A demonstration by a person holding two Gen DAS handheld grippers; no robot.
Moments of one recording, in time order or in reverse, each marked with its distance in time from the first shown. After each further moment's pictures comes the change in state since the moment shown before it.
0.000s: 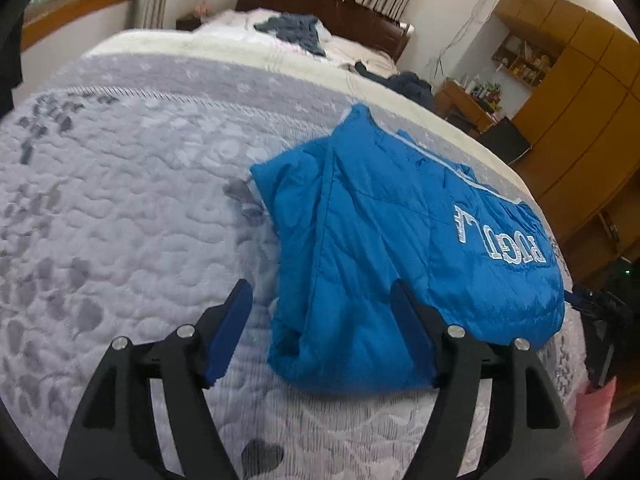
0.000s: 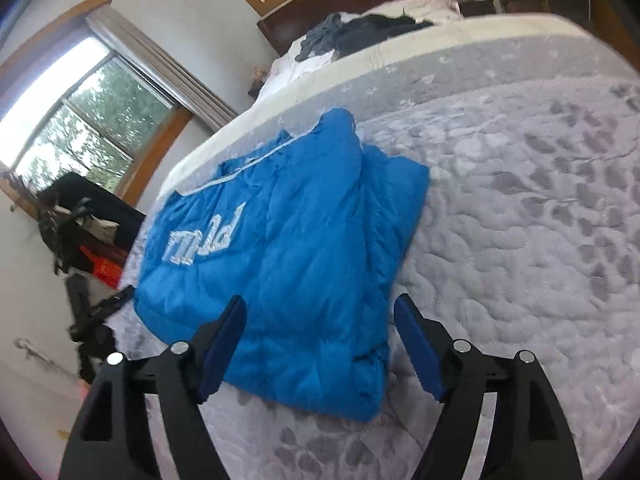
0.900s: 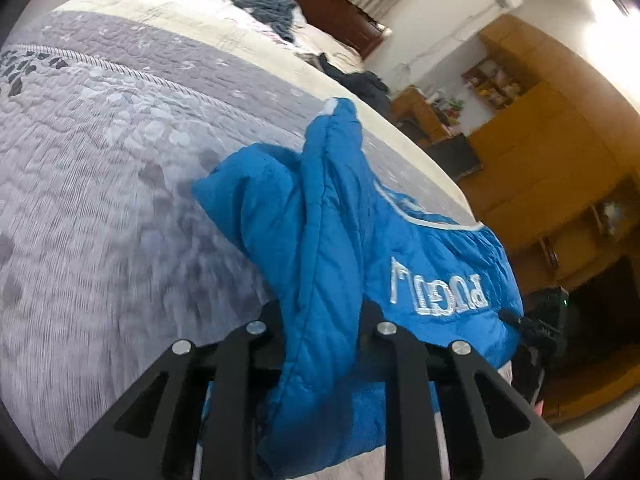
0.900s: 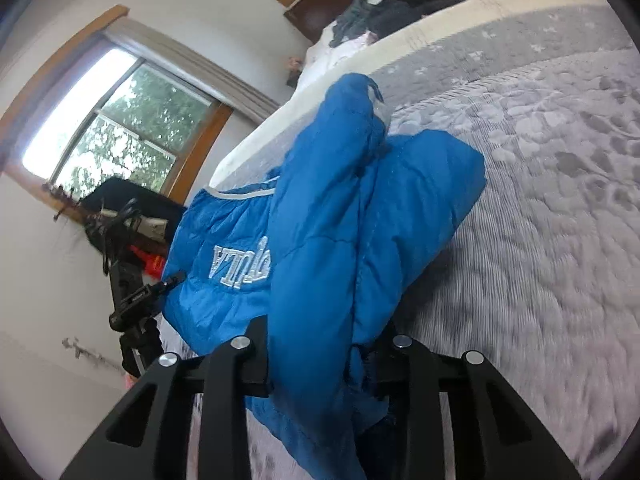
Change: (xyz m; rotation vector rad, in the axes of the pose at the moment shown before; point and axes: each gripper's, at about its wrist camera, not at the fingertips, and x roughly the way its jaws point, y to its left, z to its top) left arm -0.009 -0.039 -0.003 -0.105 0.043 -0.250; right arm -0.010 0.025 -0.014 0.011 0.057 0.188
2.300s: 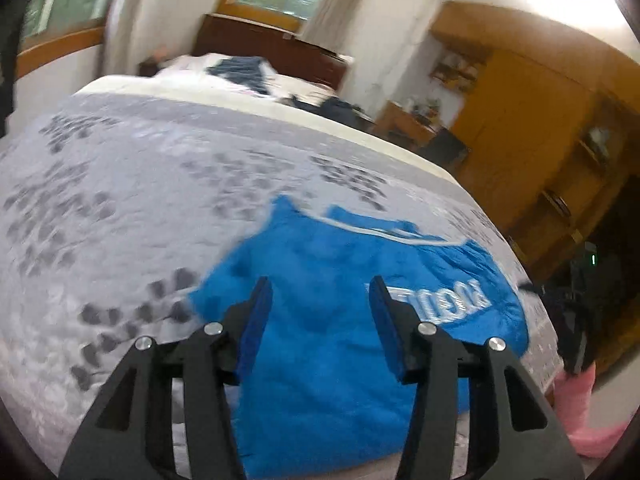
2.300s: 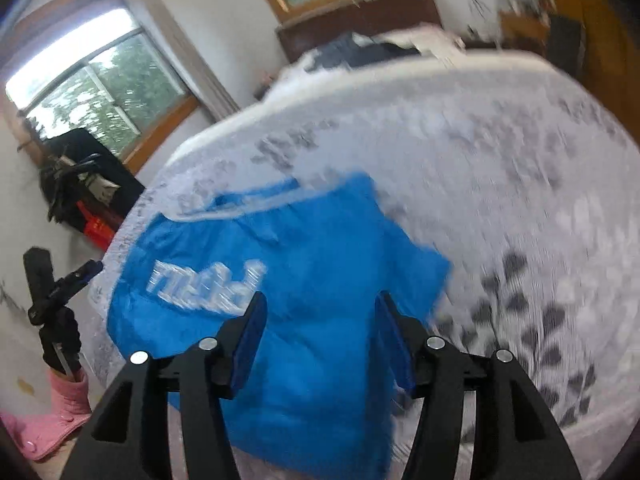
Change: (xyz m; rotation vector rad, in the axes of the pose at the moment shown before) left arm -0.100 -0.046 -0.148 0.274 -0.172 0.095; right arm -0.085 0.050 -0.140 -0.201 -0.141 -0.287
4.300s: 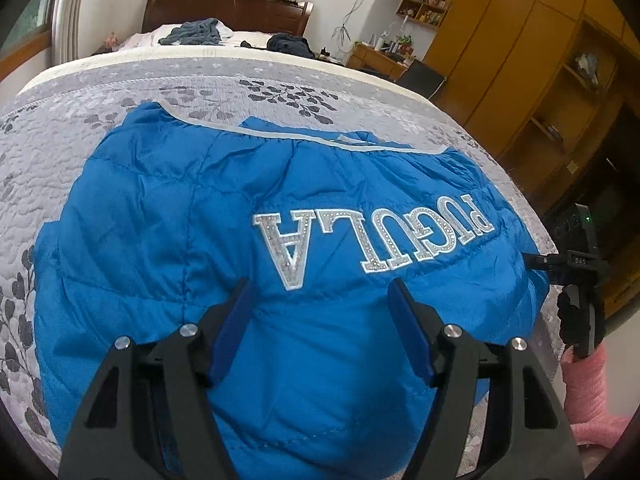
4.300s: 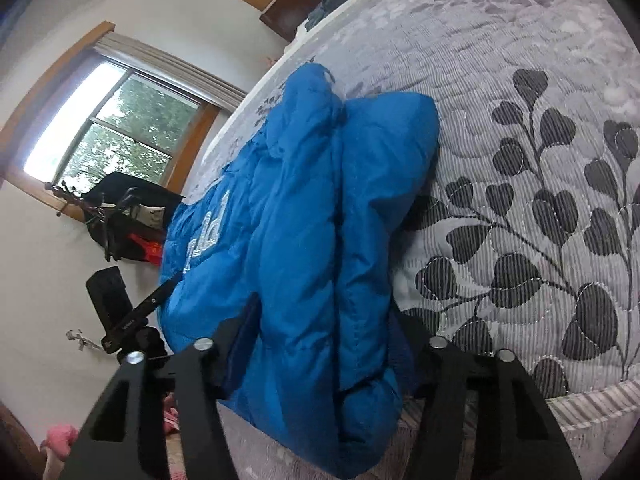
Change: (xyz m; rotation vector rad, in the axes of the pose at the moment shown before) left arm 0.093 -0.064 -0.053 0.120 0.179 -0.021; right arm 0.057 -0.069 -0.069 0.329 0.131 0.286
